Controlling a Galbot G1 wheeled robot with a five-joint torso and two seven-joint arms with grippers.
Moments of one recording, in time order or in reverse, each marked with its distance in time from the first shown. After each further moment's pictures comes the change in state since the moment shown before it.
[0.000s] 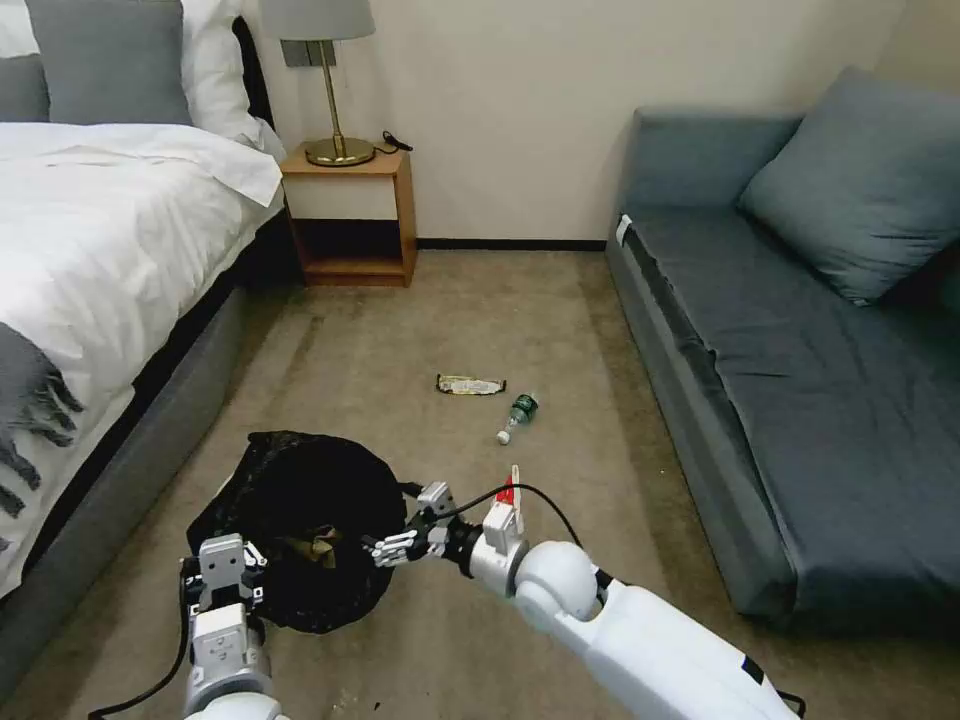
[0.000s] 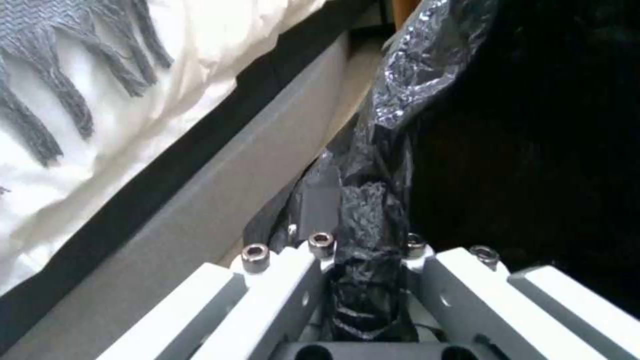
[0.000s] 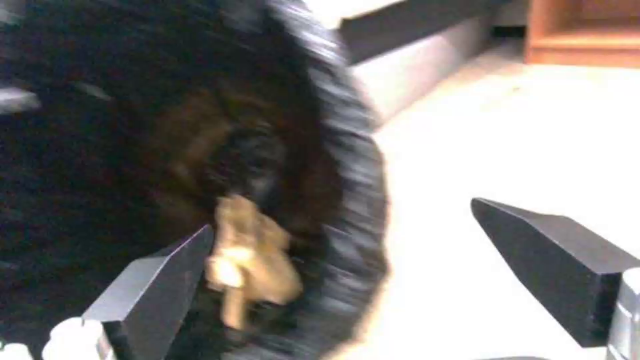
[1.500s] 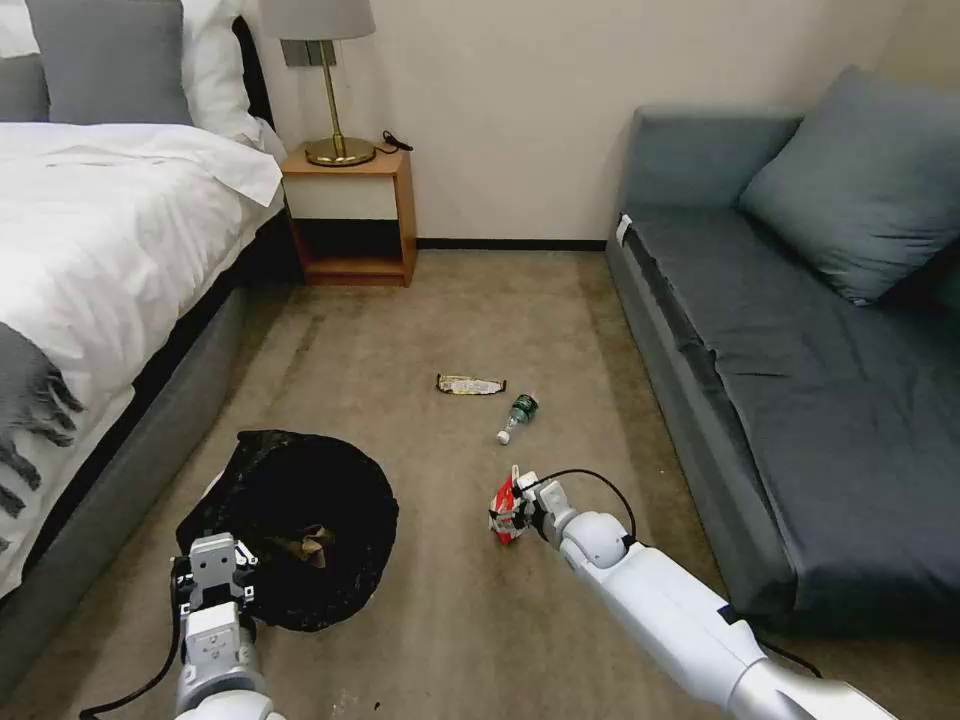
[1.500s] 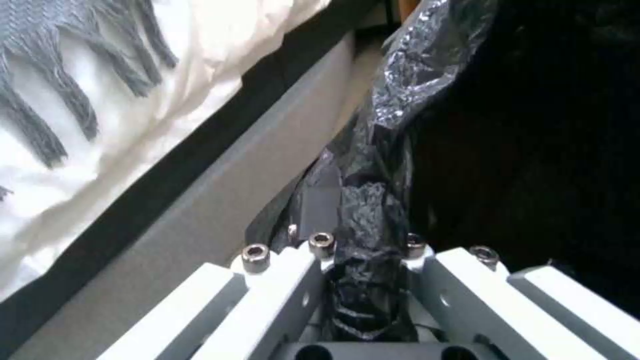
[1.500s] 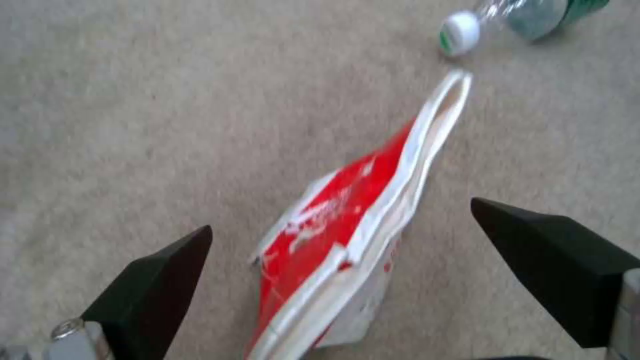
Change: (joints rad) left arm -0.017 0.004 -0.009 0.028 0.005 -0.006 -0.005; right arm 0.104 0.103 0.114 -0.570 -0.212 -0.185 0.148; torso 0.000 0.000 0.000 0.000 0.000
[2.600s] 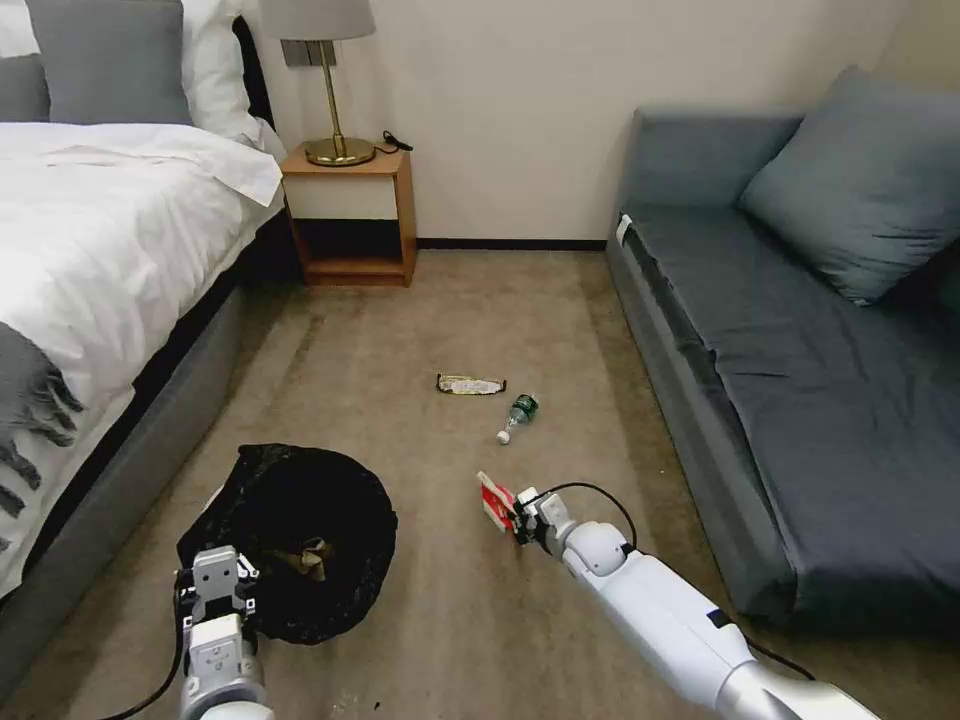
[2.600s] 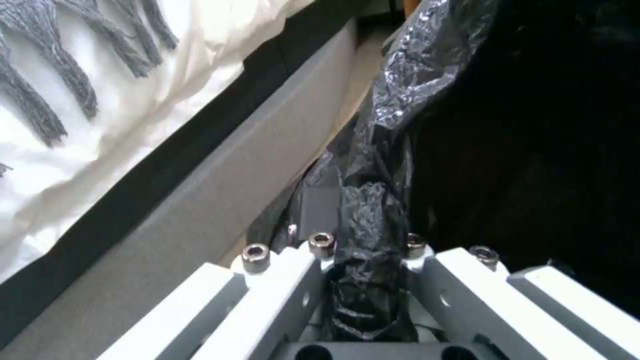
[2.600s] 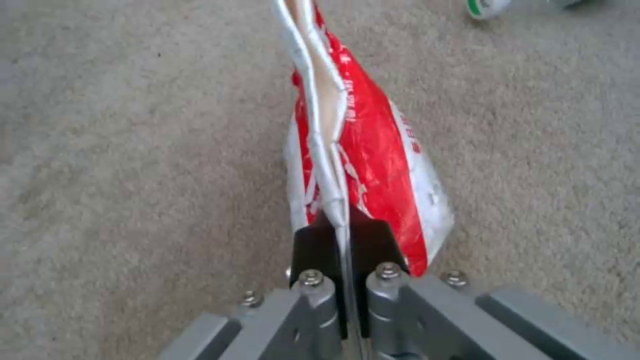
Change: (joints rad) left arm 0.017 -0.005 -0.005 0.020 0.002 -0.020 0.000; right arm -0.010 0.016 0.030 -0.052 -0.060 0.034 -0.071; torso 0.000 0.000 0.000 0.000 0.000
